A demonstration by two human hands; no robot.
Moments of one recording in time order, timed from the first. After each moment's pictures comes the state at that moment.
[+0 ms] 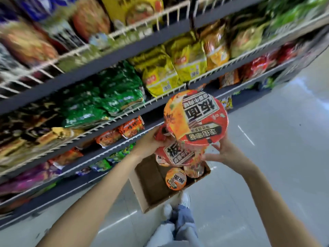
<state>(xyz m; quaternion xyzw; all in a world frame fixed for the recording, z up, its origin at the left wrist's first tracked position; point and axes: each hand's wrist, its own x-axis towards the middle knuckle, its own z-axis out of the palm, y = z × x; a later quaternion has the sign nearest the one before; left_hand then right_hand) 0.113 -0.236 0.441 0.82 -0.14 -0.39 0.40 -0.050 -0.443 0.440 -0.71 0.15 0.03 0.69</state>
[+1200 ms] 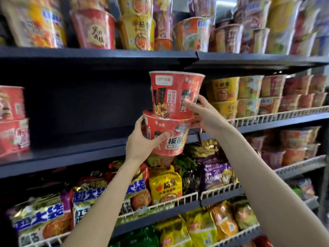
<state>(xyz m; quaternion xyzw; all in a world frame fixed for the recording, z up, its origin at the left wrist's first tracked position) 0.197 -0.282 0.855 0.76 -0.28 0.22 0.55 0.136 -0.473 0.914 -0.70 -0.09 -0.25 0.66</state>
